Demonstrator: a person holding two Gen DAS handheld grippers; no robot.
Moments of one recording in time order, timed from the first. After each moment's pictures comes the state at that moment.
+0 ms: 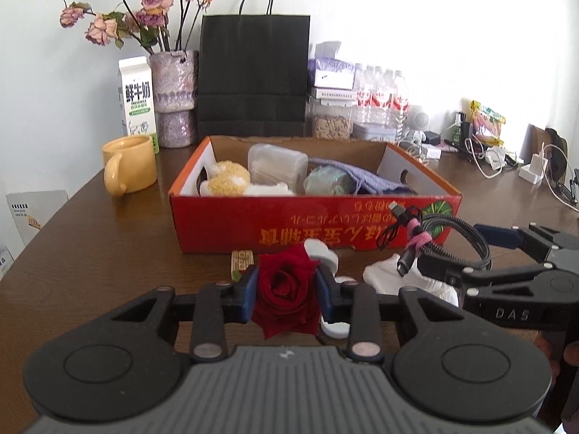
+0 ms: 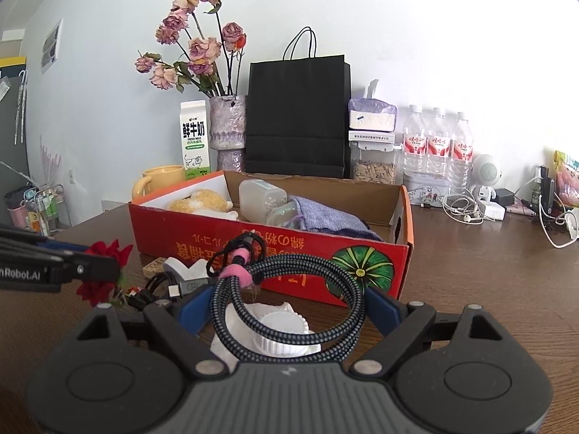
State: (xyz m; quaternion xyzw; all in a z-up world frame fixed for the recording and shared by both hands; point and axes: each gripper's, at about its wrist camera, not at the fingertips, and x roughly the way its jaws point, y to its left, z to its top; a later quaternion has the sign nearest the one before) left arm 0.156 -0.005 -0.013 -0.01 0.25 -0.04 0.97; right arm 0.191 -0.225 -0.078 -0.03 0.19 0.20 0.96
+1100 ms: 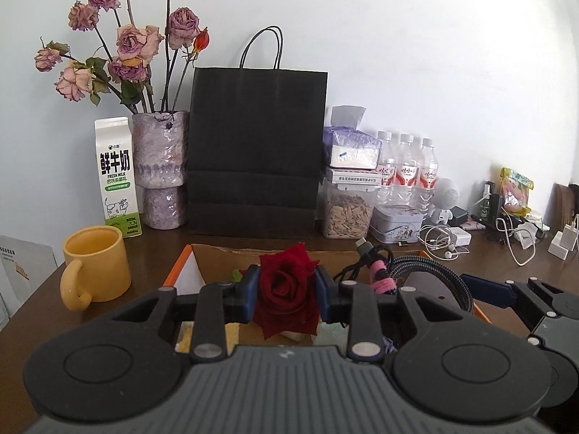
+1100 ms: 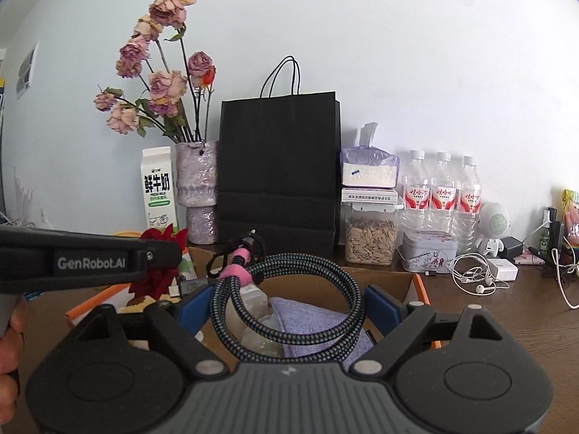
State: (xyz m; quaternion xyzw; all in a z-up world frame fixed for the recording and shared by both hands) left arm 0.303 -0.018 0.034 -0.02 0.18 -0.02 0.98; right arm 0.311 -0.177 -0.031 -0.02 0.14 0.17 0.98
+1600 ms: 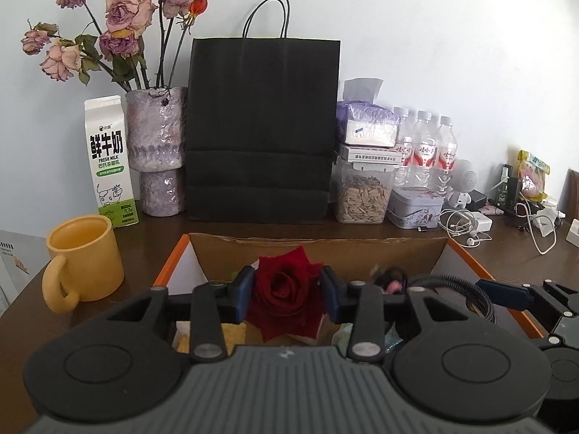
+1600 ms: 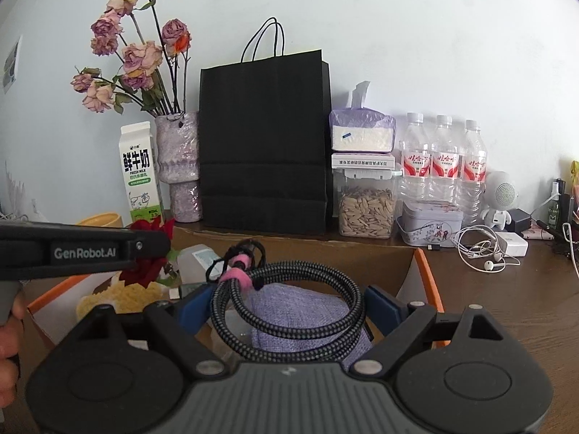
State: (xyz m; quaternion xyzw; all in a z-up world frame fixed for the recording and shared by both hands) left arm 0.342 -0.013 0.015 -0.02 0.21 -0.01 0.98; right arm 0.354 -0.185 -0.053 -0.01 0.19 0.17 0.97
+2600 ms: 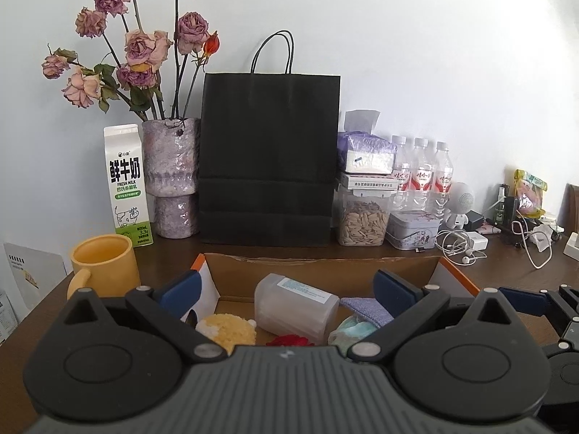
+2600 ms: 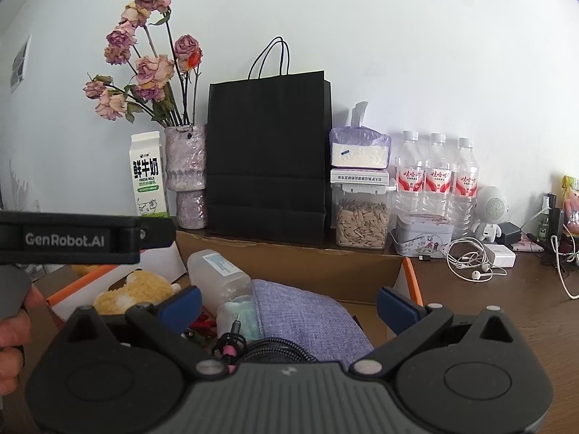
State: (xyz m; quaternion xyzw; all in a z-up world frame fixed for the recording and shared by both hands) left arm 0.304 -0.014 0.031 -0.01 0.16 -0.01 0.99; right arm 0.320 -0.192 -0.040 -0.02 0.17 0.17 0.97
